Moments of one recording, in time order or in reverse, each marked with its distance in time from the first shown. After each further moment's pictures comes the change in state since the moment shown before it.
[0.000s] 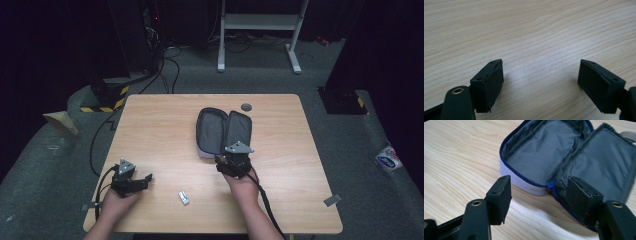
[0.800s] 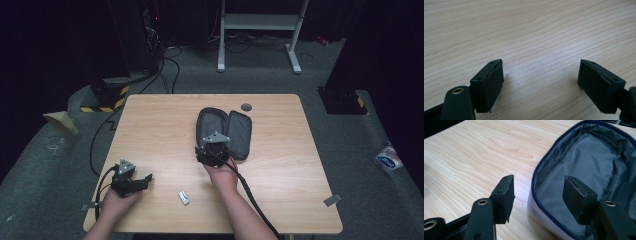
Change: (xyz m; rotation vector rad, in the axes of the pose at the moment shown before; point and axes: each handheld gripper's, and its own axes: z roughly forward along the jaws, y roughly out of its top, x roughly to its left) left arm 0.000 0.000 0.000 0.000 -0.002 0.001; right arm 0.036 0.035 0.050 -0.012 0.067 -0.027
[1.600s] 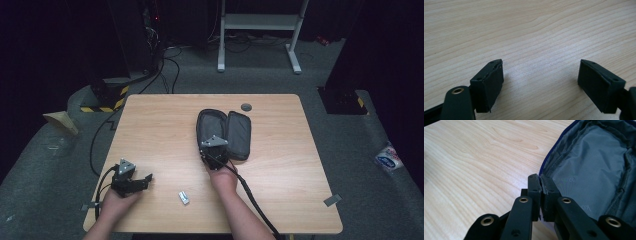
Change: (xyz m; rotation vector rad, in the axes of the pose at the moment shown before) left arm 0.000 0.000 0.000 0.000 -0.002 0.001; right arm 0.001 -0.015 0.005 0.029 0.024 -0.046
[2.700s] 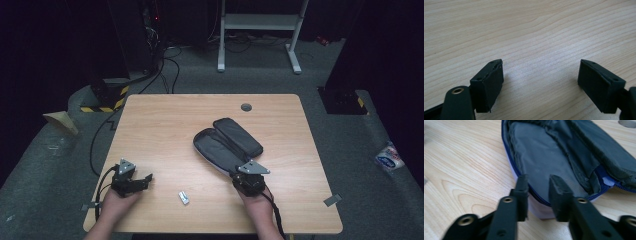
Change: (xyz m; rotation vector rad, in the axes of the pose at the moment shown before) left arm 0.000 0.000 0.000 0.000 0.003 0.001; right arm -0.035 -0.079 -0.103 -0.054 -0.054 0.031
